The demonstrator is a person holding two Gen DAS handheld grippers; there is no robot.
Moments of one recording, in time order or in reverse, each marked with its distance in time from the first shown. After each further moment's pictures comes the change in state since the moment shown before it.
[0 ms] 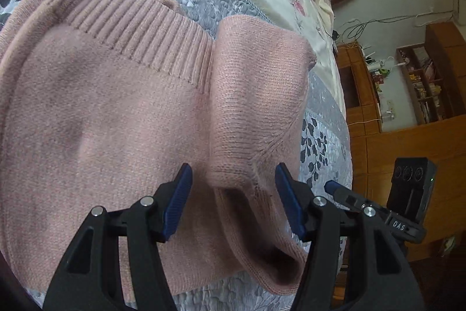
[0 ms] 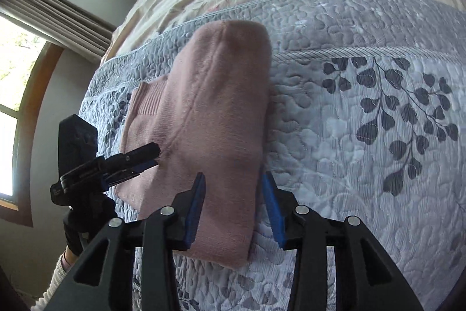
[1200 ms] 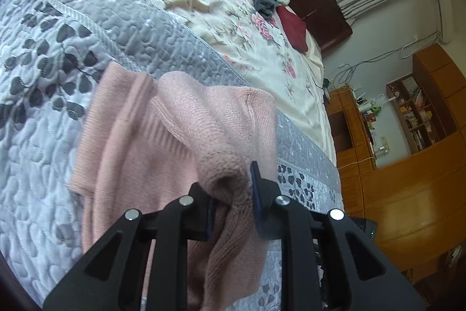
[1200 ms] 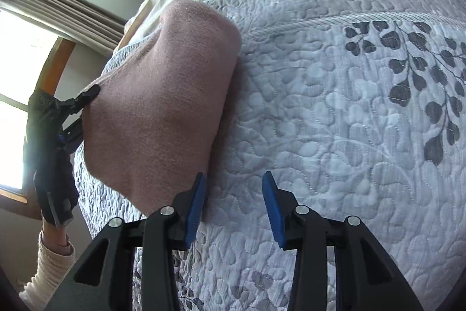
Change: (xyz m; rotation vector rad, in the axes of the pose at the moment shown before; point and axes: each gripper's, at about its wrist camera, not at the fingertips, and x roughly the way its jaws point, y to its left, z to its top) left arm -0.122 0.015 0.036 0.022 -0.276 0.003; right arm 0.032 0.010 -0.035 -0.028 0.021 0.084
